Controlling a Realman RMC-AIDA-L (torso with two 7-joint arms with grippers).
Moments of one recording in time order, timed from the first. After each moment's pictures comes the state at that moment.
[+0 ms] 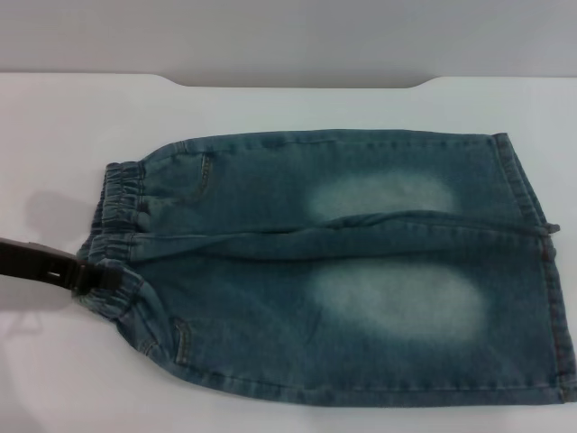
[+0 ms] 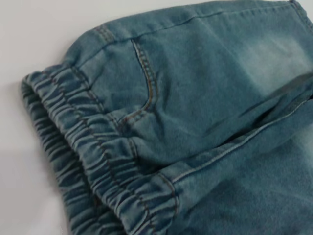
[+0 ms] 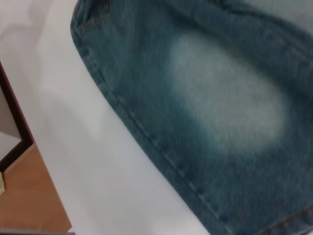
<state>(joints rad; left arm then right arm) -0.47 -2.05 0.82 1.09 2.44 1.62 -2.22 0.59 1.87 -0.73 -1.06 -2.59 -2.09 1.91</state>
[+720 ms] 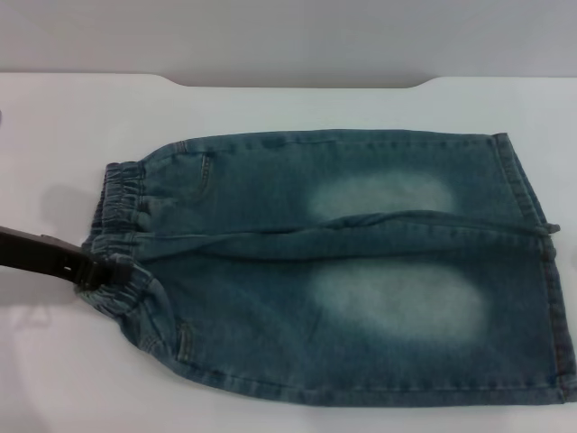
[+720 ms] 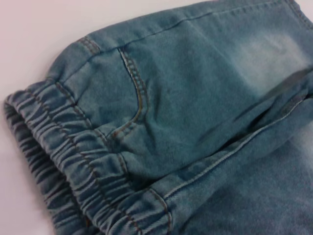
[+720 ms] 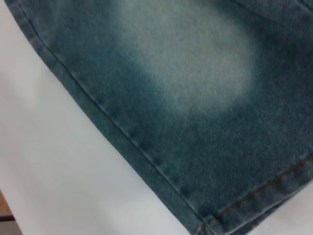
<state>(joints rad) -0.49 -2.05 0.87 1.09 2.44 1.60 -2.22 0.58 1.95 -0.83 -1.02 -2.73 -1.90 1.96</state>
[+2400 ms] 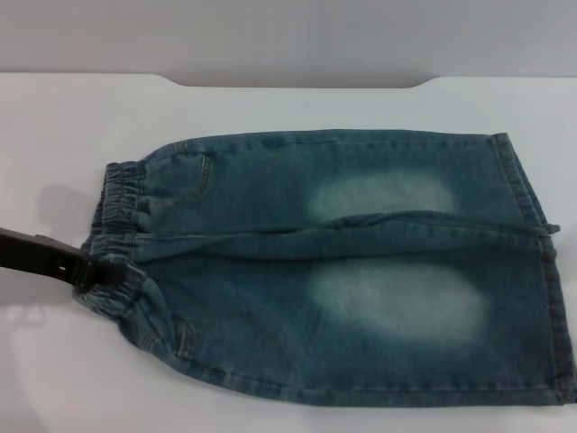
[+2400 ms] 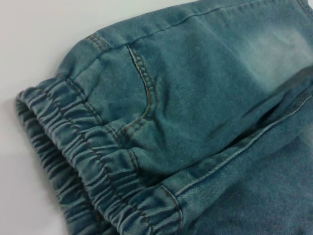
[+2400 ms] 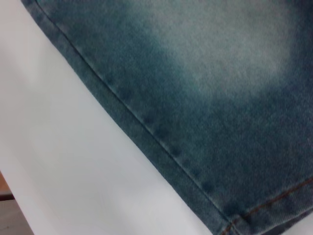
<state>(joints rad) -0.49 -2.04 0.87 1.08 2.45 1.59 -2.21 0.61 2.01 -0.87 -1.00 -2.81 -1.89 1.99</state>
